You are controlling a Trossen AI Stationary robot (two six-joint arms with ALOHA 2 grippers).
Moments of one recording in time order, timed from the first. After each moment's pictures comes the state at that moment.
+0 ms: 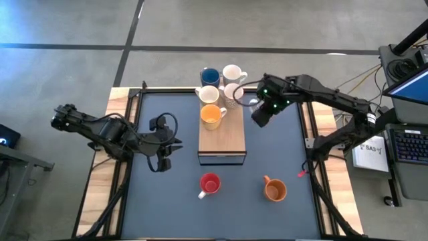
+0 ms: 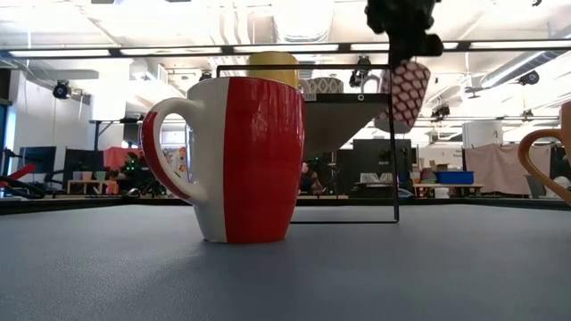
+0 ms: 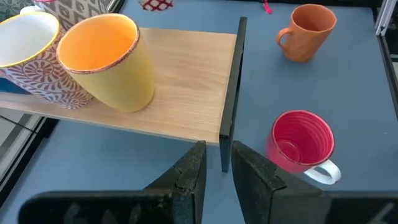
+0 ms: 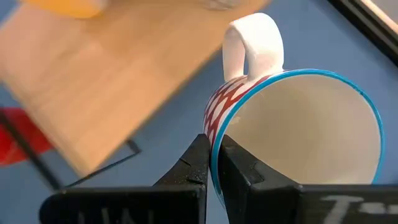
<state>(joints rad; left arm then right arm) -0.36 1.17 1.31 -0.93 -0.46 -0.36 -0.35 1.42 1.56 -1.29 -0.03 0.42</state>
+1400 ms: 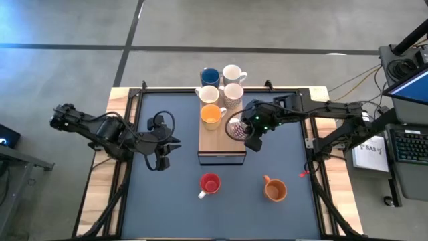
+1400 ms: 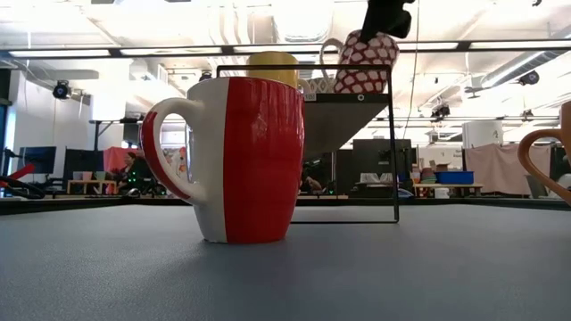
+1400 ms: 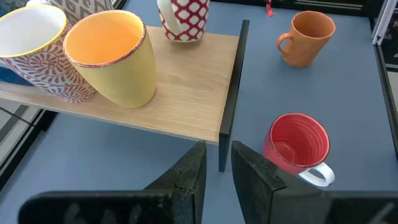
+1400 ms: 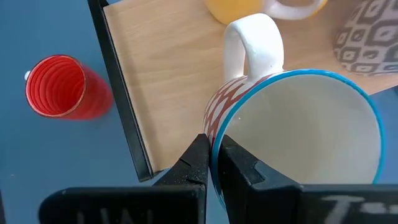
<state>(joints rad) -0.36 1.15 1.31 -0.95 -0.46 -0.41 -0.04 1.49 1.60 -1.12 0.03 0.28</state>
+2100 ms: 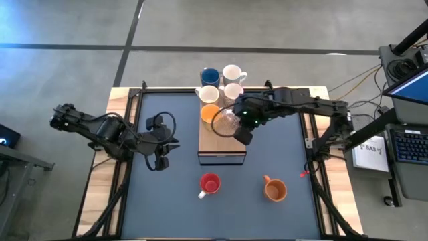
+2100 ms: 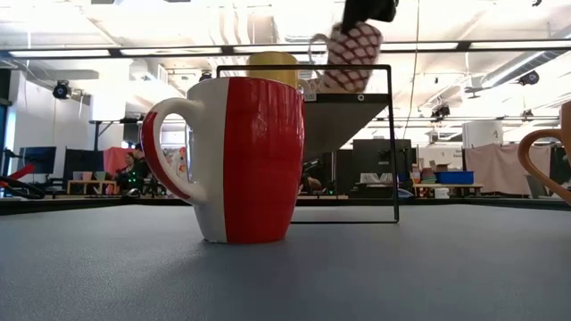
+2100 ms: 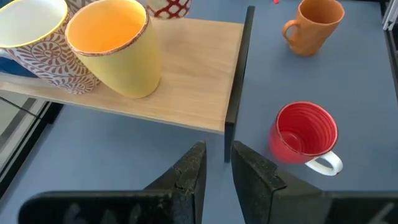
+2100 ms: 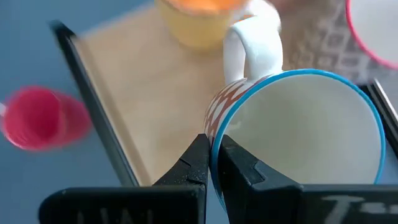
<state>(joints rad) -0.36 1.15 1.31 -0.99 -0.46 -0.41 -0.05 1.70 1.97 -1.37 0.13 0.36</state>
